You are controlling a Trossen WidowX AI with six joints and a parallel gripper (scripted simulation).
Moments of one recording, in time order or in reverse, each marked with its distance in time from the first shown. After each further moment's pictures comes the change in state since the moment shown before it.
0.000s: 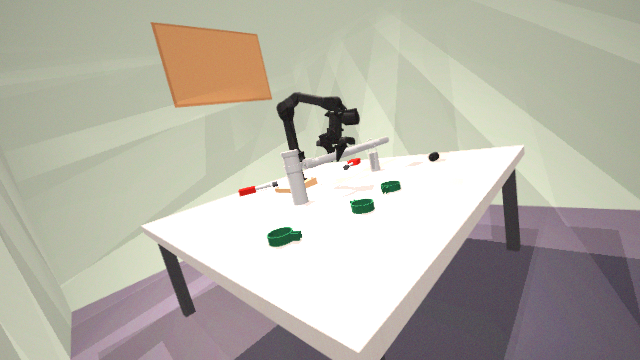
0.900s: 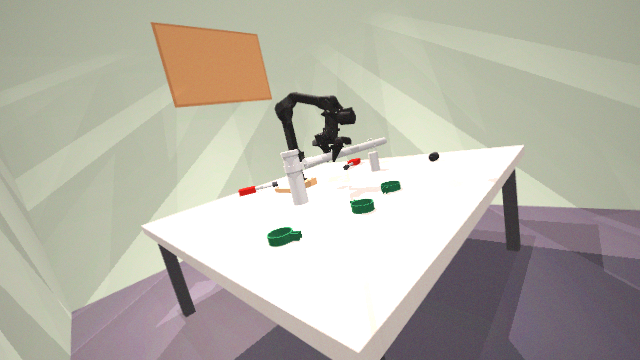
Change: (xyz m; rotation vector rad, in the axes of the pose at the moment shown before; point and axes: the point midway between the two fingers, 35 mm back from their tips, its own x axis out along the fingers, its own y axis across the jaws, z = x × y) arm 0.002 -0.001 0.024 -0.006 -0.005 -0.006
